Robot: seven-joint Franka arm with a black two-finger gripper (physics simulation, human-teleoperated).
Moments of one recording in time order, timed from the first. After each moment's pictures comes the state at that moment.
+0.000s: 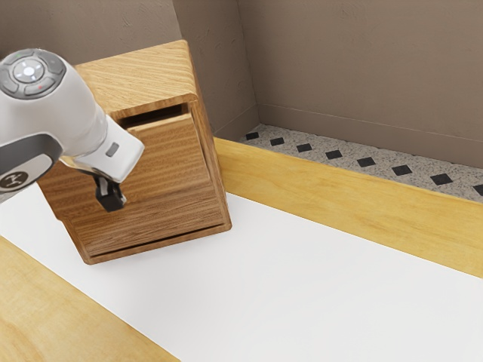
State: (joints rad) arm -0.75 -0.56 0.65 -2.08 0.93 1.88 0.37
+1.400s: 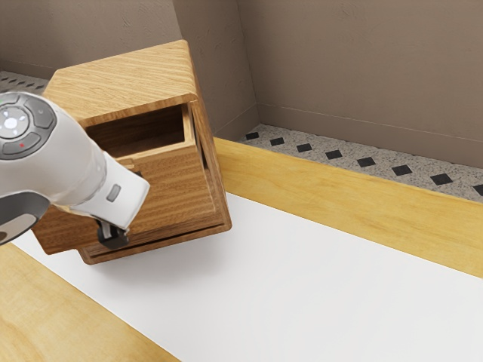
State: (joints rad) arm -0.53 -0.66 0.31 -2.26 0.86 1.87 0.22
